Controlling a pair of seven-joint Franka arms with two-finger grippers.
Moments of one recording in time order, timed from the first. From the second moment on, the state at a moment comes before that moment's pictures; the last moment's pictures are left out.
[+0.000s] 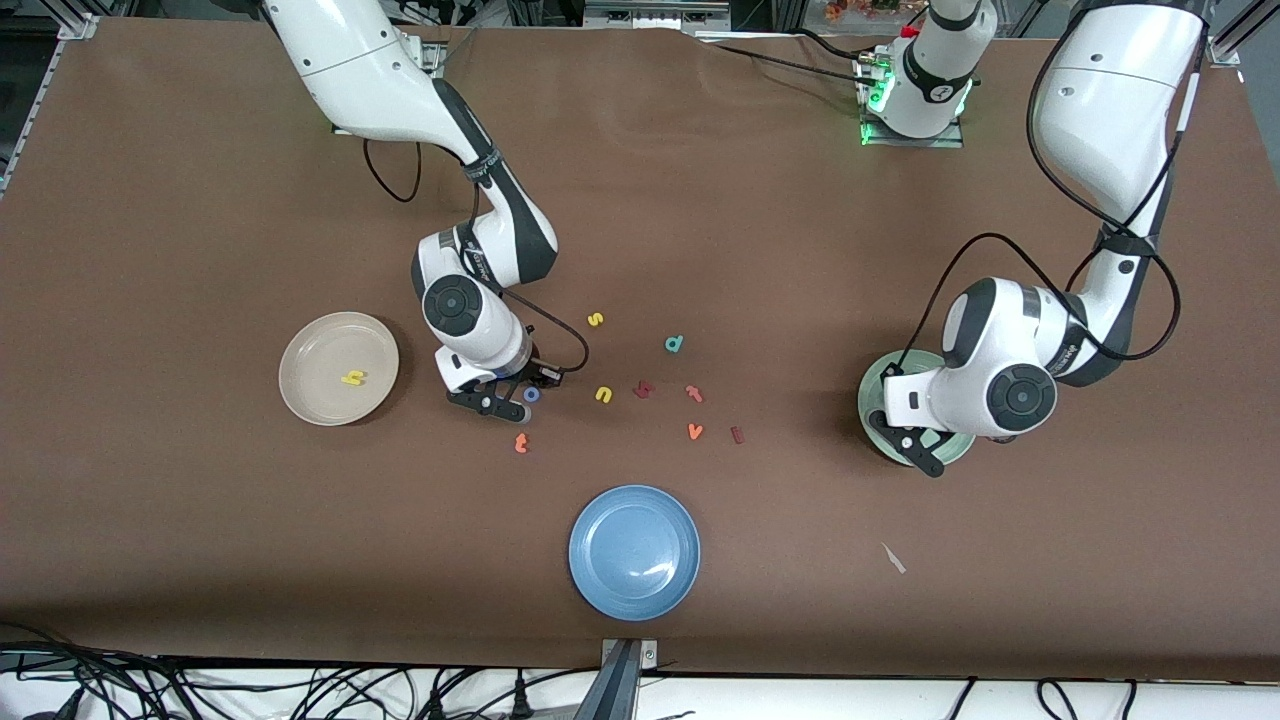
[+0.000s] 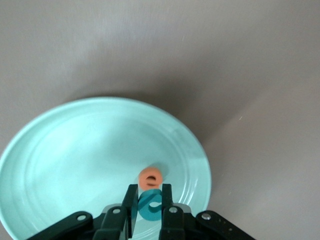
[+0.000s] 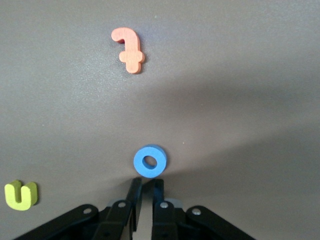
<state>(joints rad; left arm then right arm) -0.02 0.66 -0.16 -1.64 0.10 2.01 0.50 0.60 0.70 -0.09 -1.73 0.24 2.45 0.65</state>
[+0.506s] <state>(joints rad) 0.03 0.68 -0.16 -1.68 0.20 2.01 0.54 0.60 0.70 -0.09 -1.72 0.24 2.45 0.66</state>
